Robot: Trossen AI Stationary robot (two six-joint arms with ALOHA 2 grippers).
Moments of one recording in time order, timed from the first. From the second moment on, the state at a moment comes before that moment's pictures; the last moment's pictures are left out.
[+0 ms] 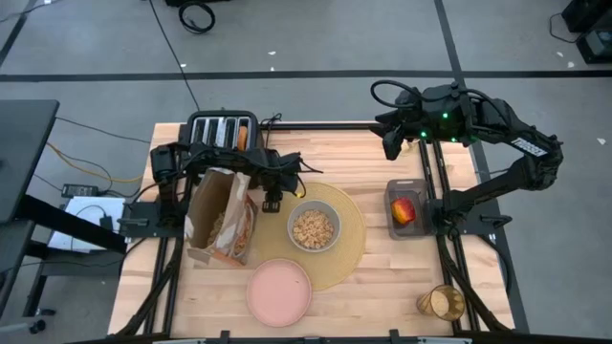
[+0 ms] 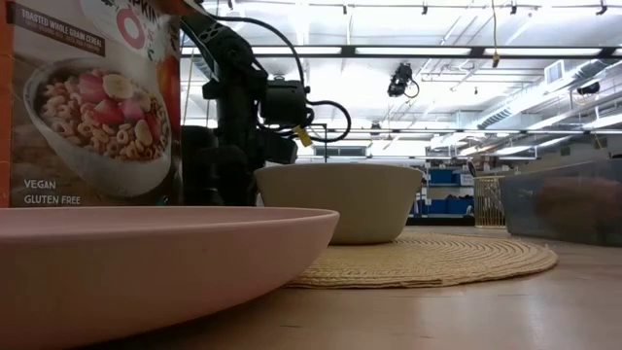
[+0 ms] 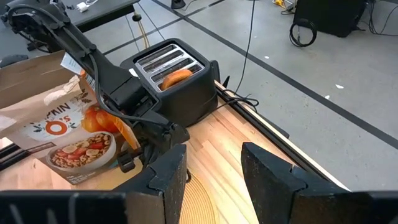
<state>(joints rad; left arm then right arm) 0.29 1.91 1.20 -0.67 0.09 0.36 -0.13 1.20 1.71 -1.02 0.31 0.36</state>
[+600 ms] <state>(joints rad) 0.30 1.92 1.20 -0.68 0.08 0.36 -0.13 1.20 1.71 -1.02 0.27 0.34</state>
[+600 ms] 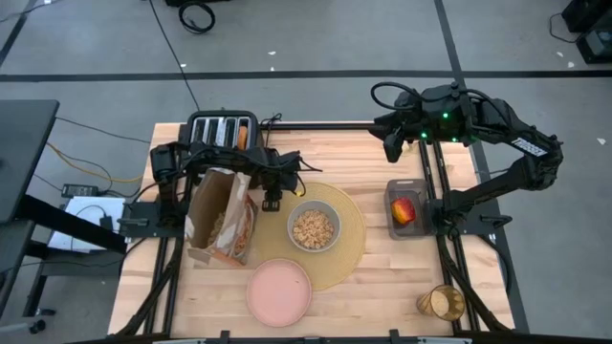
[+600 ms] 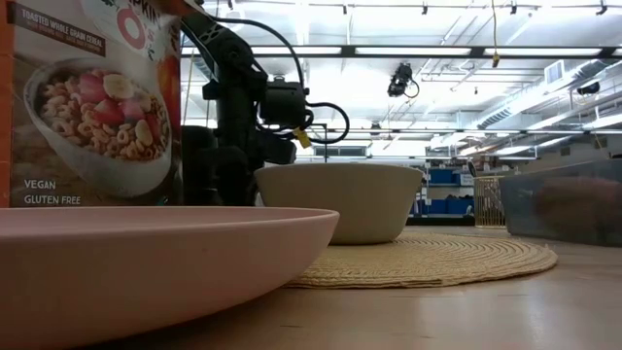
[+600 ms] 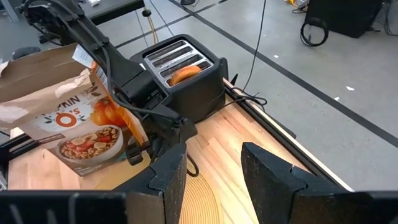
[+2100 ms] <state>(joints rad) 0.32 1.91 1.38 -0.89 0.11 0.35 -0.13 1.20 1.71 -1.02 0.26 0.31</state>
